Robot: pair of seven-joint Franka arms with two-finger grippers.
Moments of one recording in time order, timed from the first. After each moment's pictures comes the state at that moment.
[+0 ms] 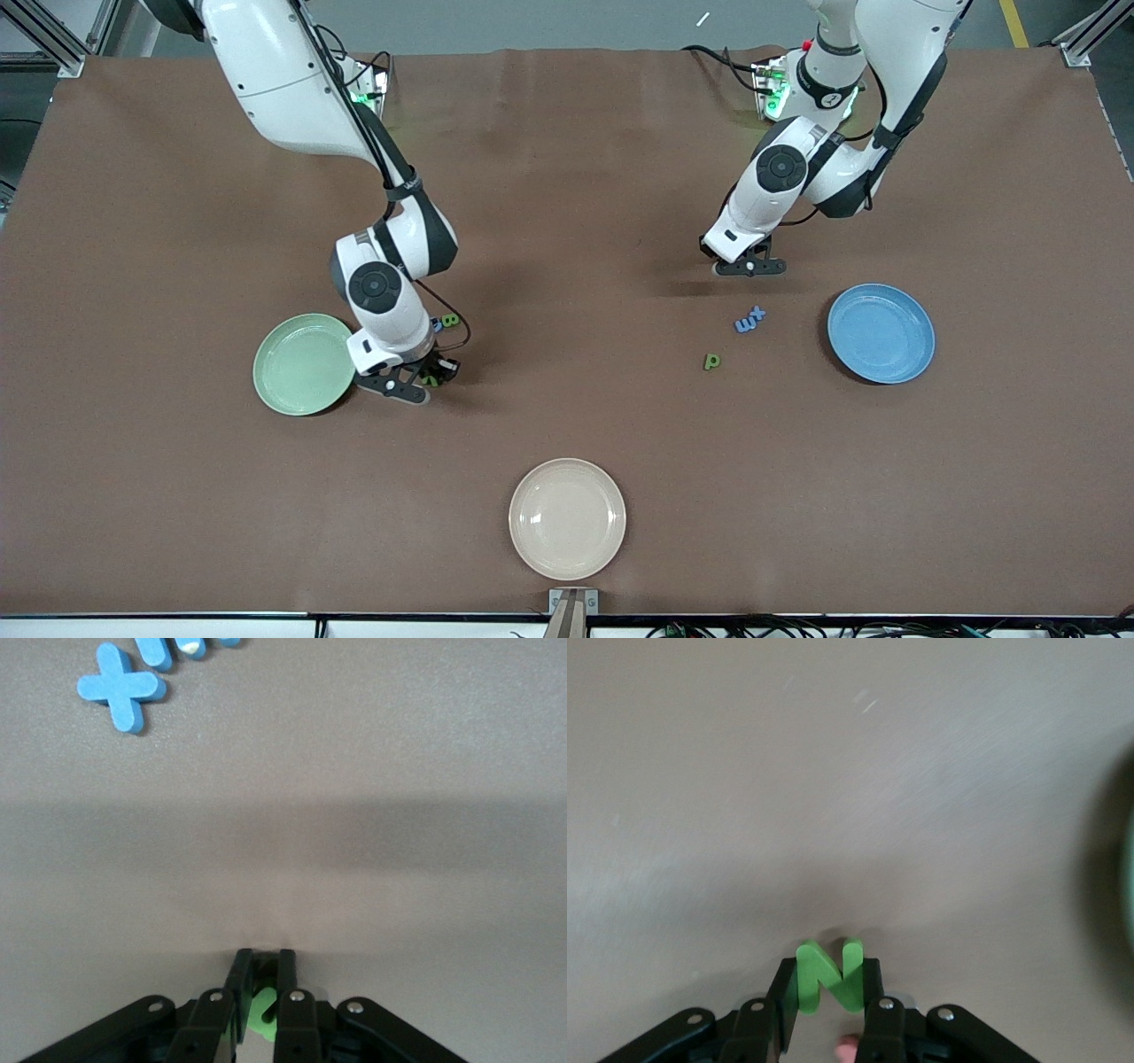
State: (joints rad) left arm 0.04 0.26 -0.53 -2.58 0.25 2.72 -0.73; right arm 0.53 0.60 -0.13 -1.86 0.01 2.52 0.74
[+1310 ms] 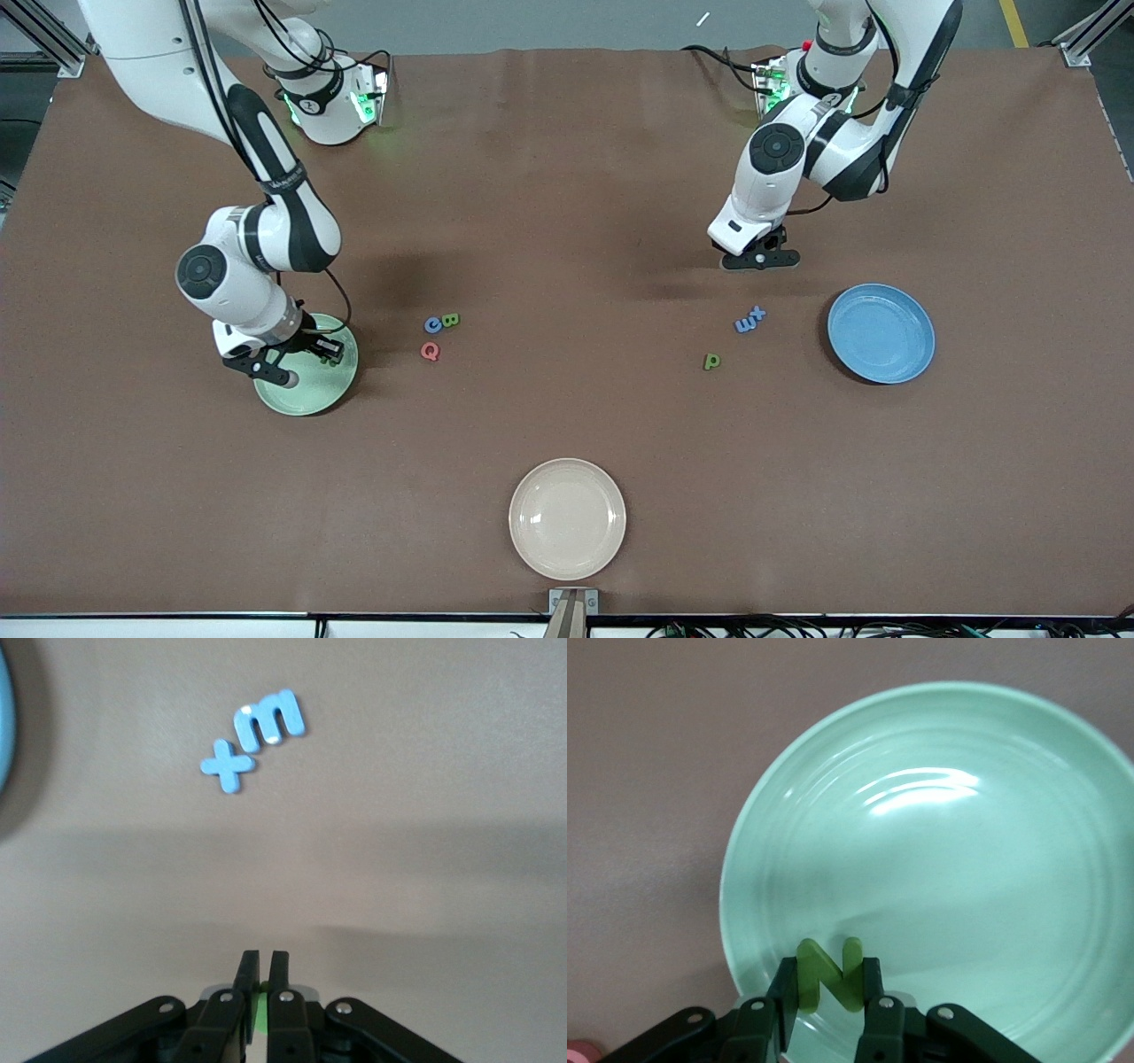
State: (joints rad) left arm 0.05 0.09 -0.57 -2.53 0.26 2.48 -0.71; right arm 0.25 0.42 -0.10 -2.19 0.19 2.64 0.31
